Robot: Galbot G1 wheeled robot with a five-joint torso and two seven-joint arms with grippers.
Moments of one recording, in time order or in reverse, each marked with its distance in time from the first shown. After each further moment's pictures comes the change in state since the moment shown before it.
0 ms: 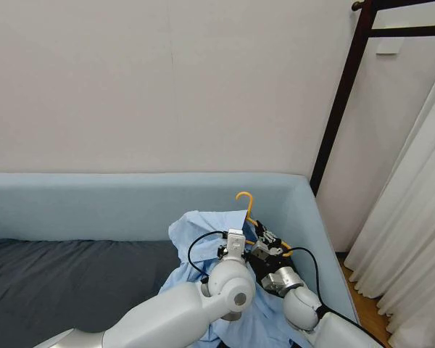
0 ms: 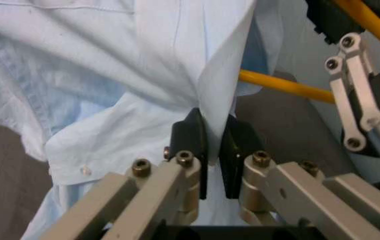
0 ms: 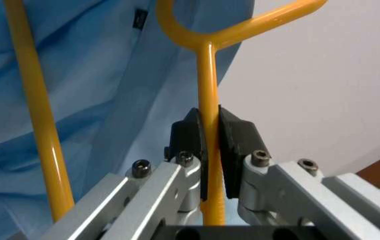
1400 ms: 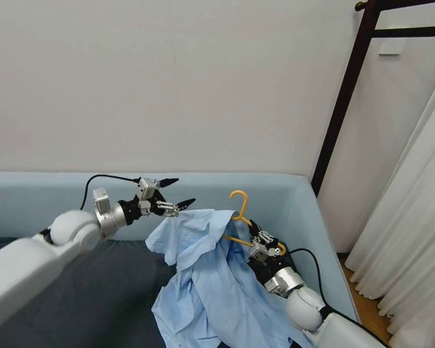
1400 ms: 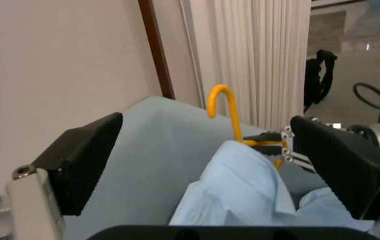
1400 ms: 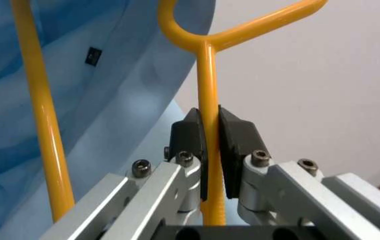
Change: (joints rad) left arm -0.302 0.624 -0.096 0.349 0.199 -0.615 1.941; right arm -0.044 -0.034 0.049 0.020 -0.013 0.154 -0.038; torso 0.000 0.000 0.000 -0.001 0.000
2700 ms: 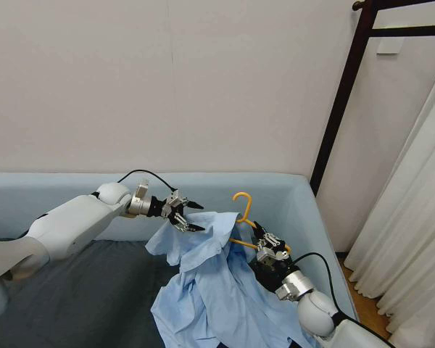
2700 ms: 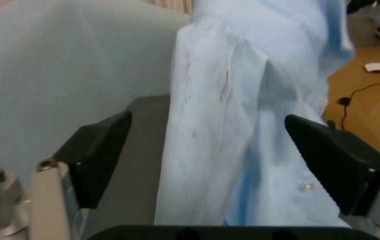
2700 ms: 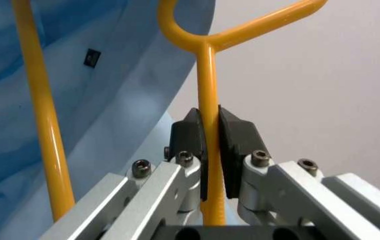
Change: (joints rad) left arm -0.261 -0.323 0.359 0.581 0.150 -0.034 0.410; right arm -0.034 -0.031 0.035 0.039 -0.030 0.091 -0.023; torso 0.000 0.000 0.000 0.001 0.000
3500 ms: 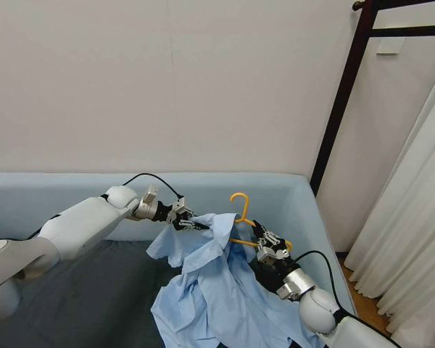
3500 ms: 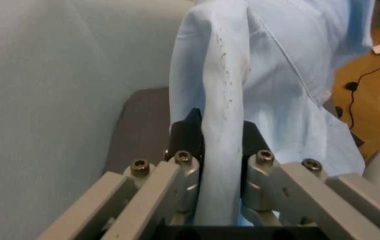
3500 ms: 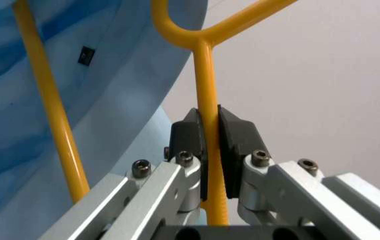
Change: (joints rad) left arm 0.016 -0.036 0.014 0.011 0.054 -0.037 -0.037; right arm 0.001 -0.005 0.004 -0.016 -0.039 0.029 0.006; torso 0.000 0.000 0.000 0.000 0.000
